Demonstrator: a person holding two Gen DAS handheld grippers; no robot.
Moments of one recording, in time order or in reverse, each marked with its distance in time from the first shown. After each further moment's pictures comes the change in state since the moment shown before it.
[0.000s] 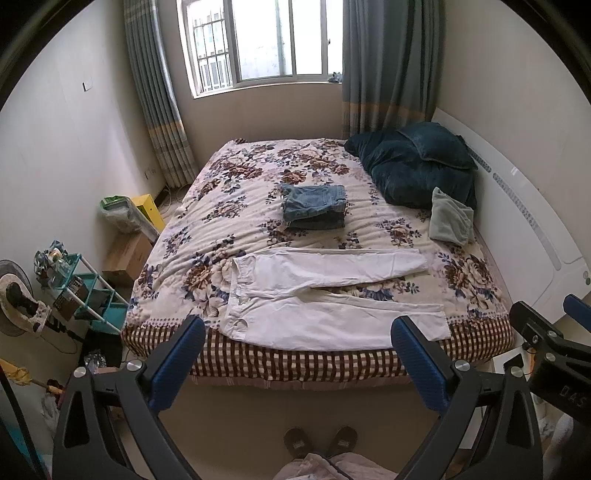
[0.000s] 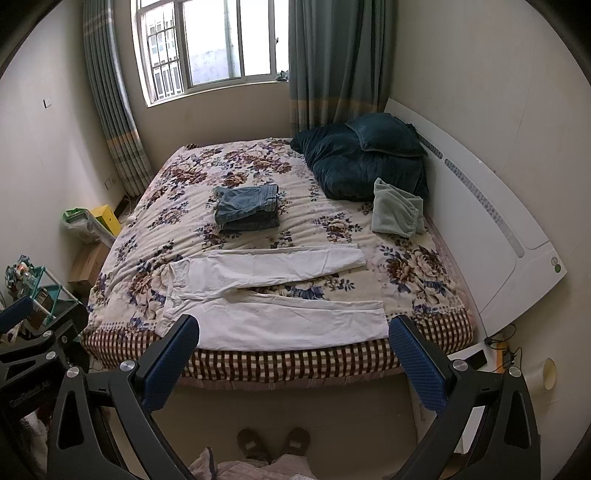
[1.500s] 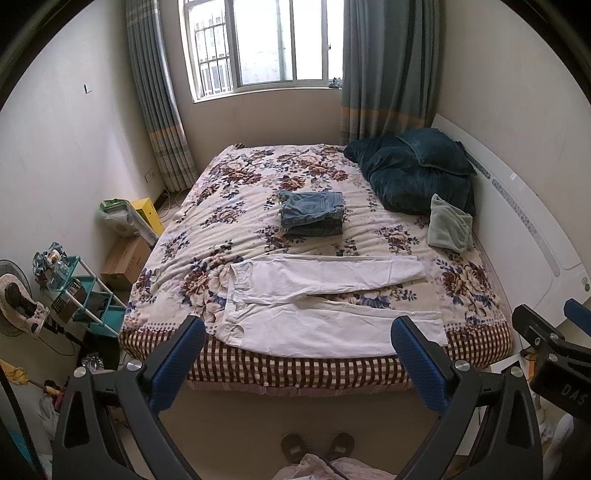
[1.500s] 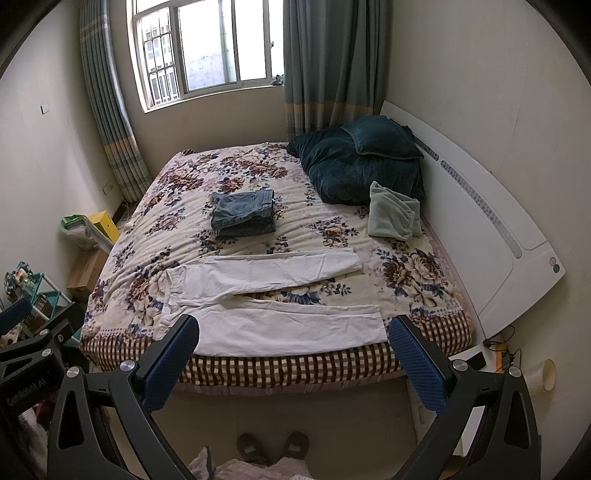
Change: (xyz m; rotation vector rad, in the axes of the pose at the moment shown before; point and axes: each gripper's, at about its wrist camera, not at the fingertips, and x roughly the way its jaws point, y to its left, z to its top) left arm 0.000 -0.011 0.007 -0.002 -0.016 -0.005; right arm -0.003 -0.008 0.004 0.010 -0.011 -0.002
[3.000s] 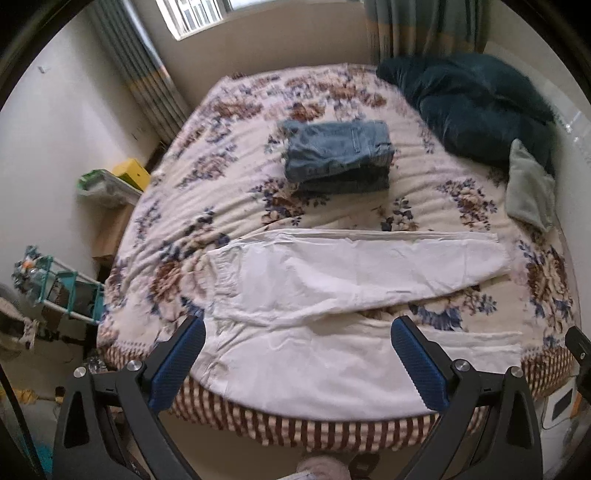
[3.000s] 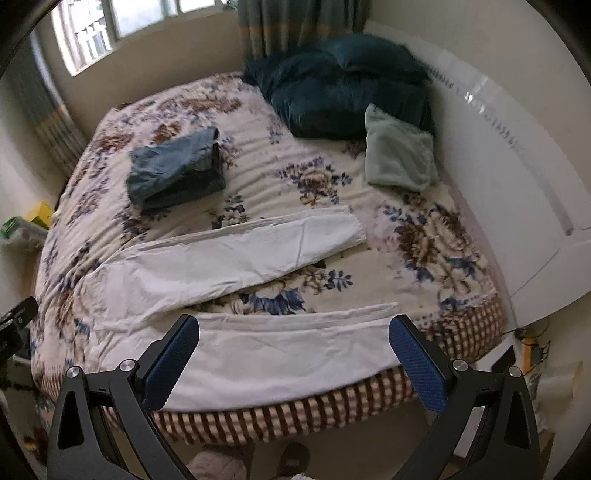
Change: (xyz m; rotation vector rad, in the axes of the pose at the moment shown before) left arm 0.416 -0.015 0.093 0.028 0.295 0.129; right arm 0.452 -0.030 0.091 0.122 0.281 -0.118
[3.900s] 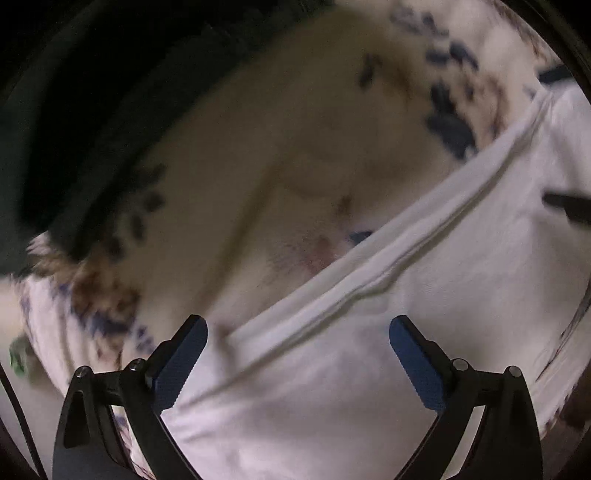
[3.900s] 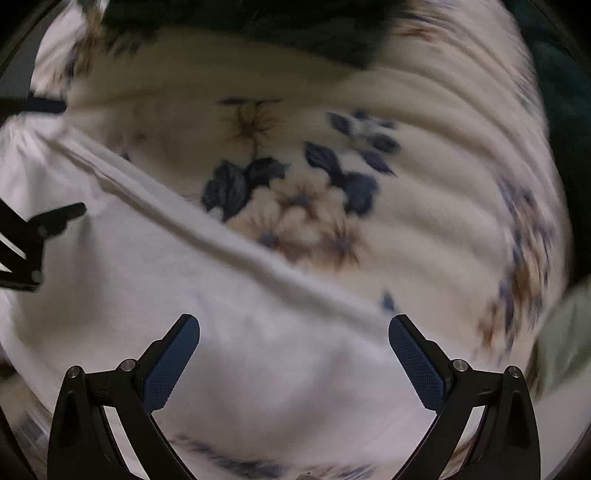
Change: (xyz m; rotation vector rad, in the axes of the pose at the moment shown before) left arm 0.452 -0.106 0.113 0.728 0.490 -0.164; right arm 0.537 0.188 0.148 -0.840 0.520 0.077
